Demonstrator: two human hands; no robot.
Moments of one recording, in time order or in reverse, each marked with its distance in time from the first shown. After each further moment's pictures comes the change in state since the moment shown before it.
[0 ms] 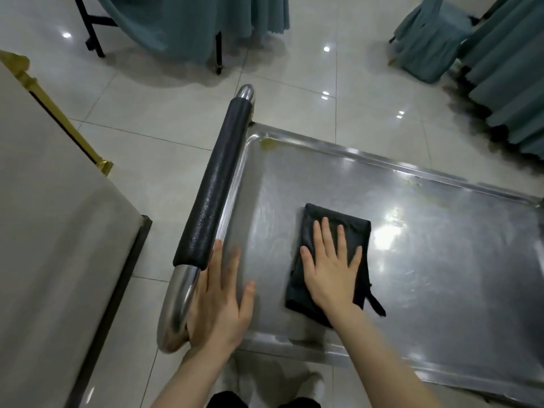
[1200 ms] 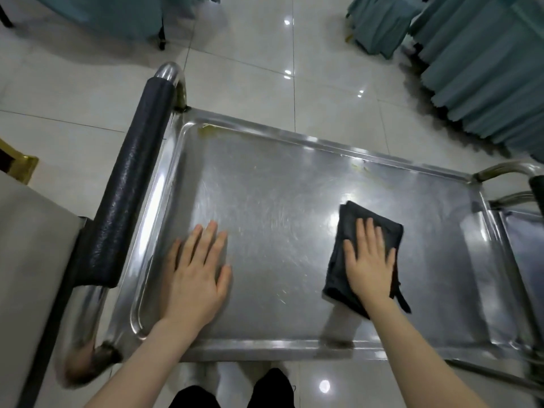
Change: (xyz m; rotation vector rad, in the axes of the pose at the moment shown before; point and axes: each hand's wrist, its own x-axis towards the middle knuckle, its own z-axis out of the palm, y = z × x) left_hand 0.060 0.054 0.032 0.196 -0.112 0.295; right_hand 0.020 0.176 -0.041 0.015 -0.003 0.317
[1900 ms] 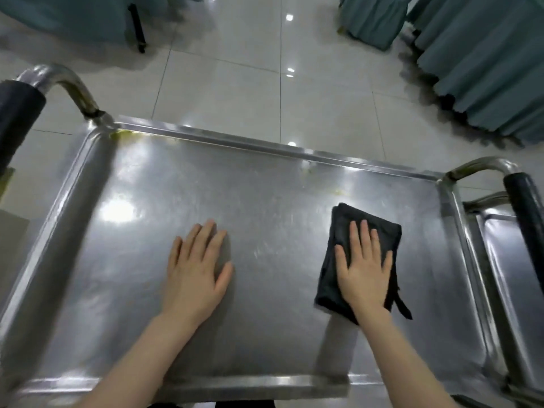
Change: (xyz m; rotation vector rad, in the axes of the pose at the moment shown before) left_hand 0.063 0.147 0.033 -0.083 -0.019 -0.036; right_hand 0.067 0.119 -0.016 -0.005 0.031 0.003
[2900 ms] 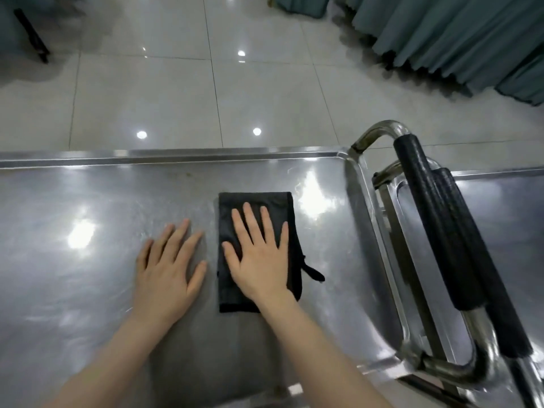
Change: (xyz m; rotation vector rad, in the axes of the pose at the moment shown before) left_hand 0.059 0.152 0.064 0.159 -0.073 0.157; right_hand 0.045 0.029 0.002 0.061 0.043 -0.318
